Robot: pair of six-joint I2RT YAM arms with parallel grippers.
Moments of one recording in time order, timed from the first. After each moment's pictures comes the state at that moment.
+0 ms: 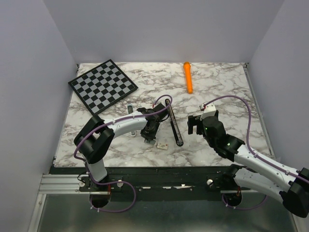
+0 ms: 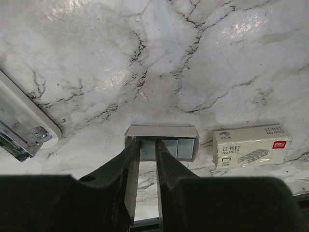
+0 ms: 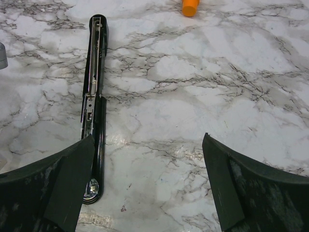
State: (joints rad) left arm -0.82 1.74 1.13 -0.73 -0.13 -0.45; right arm 0.76 0.89 0.52 -0.08 0.50 0.21
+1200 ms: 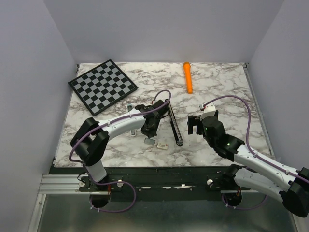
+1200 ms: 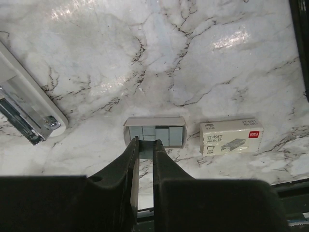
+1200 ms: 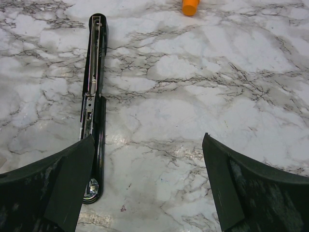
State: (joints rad) left arm -0.82 1.71 1.19 -0.78 -0.13 -0.48; right arm 0.76 0.90 0.52 -0.08 0.50 0.21
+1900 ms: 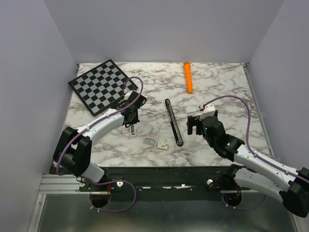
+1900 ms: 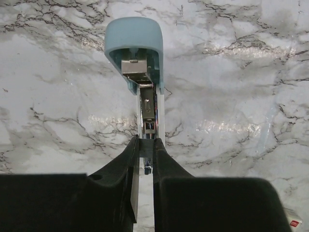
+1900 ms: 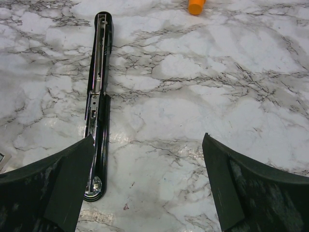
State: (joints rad) left arm -0.56 1.48 1.02 -0.60 -0.35 -0.57; right arm 0.76 0.90 0.52 -0.08 0.48 0.21
